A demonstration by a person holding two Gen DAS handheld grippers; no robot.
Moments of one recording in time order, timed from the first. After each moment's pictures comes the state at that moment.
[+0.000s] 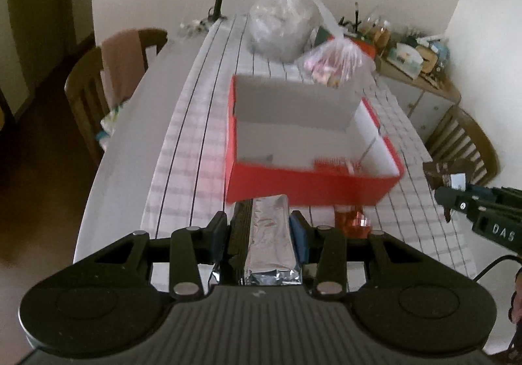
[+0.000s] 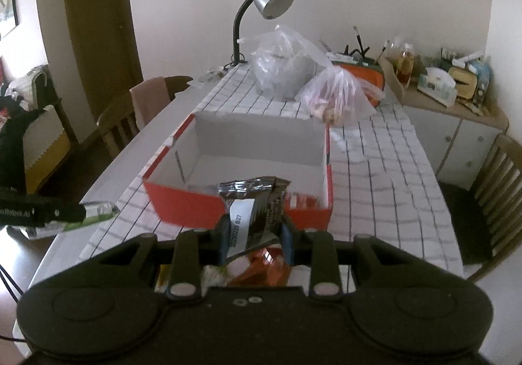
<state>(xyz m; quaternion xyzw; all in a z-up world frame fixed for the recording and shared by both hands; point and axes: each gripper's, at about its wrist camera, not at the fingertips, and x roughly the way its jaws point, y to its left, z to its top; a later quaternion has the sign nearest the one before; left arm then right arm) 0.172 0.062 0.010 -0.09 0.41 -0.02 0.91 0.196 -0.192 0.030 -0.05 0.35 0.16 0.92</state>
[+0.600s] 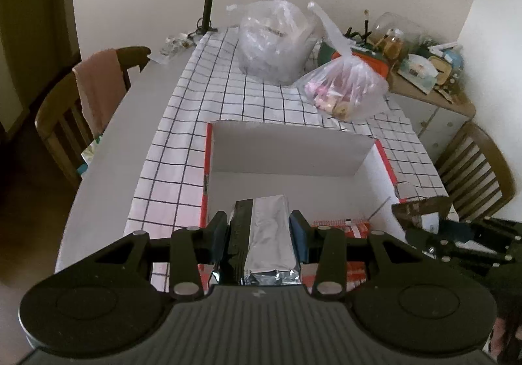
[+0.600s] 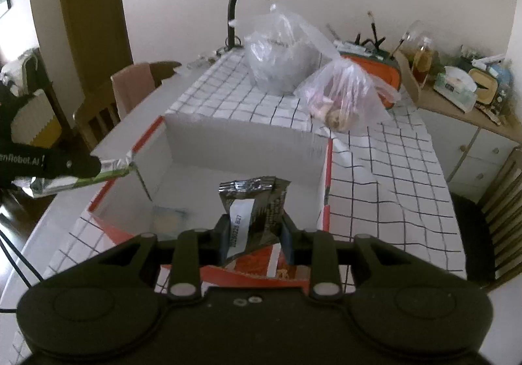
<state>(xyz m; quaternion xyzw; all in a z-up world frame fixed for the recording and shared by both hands) 0.300 0.037 0.001 -0.09 0.41 -0.01 0.91 0.309 -0.183 0.000 -0.07 0.38 0.16 0.91</state>
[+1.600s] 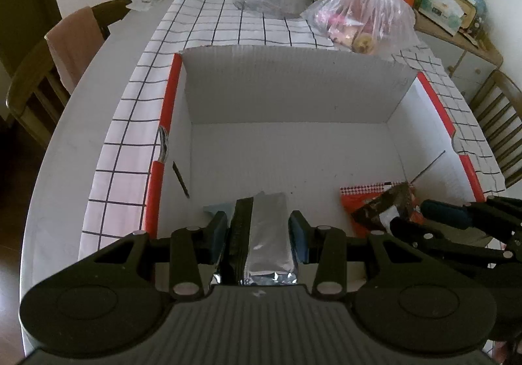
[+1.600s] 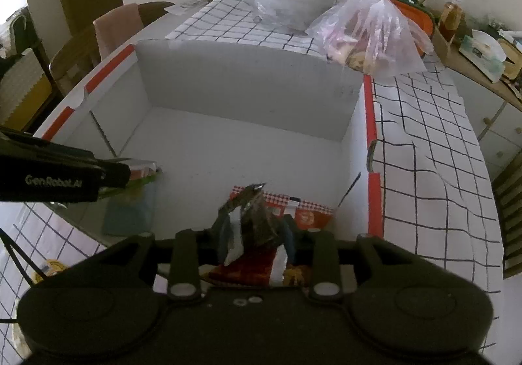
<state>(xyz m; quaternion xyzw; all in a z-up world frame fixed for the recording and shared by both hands) 0.355 0.011 -0.085 -0.05 0.49 0.00 0.87 0.362 -0.160 -0.082 -0.10 0.46 0.16 0.87</state>
